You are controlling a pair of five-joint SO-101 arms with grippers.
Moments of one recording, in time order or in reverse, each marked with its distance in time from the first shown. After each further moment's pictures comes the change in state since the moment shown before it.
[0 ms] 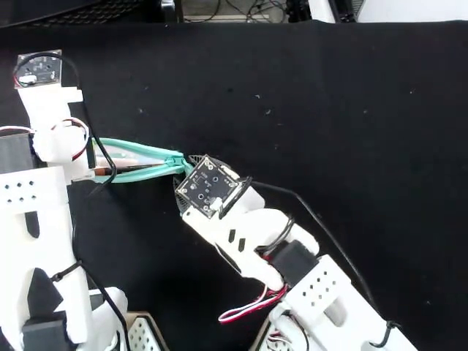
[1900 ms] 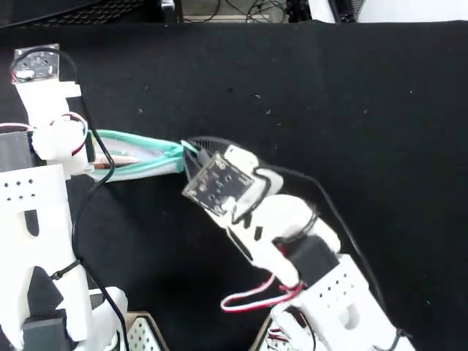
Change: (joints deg) left arm 0.0 0.1 -1.6 -2.7 0.4; right arm 5.2 1.7 -13.5 0.9 12.0
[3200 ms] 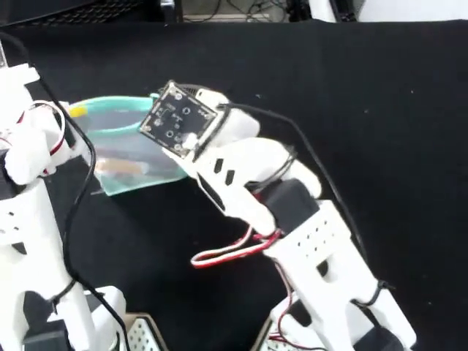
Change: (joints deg) left arm -2.6 -9.5 -12.8 0.4 10.1; right arm -1.1 24.4 -30.8 6.4 1.9
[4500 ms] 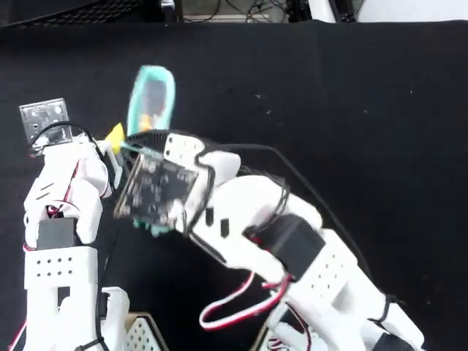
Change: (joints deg) left arm 6.0 -28.7 65.5 -54.2 -3.6; right arm -13.5 -7.7 0.5 6.9 3.2
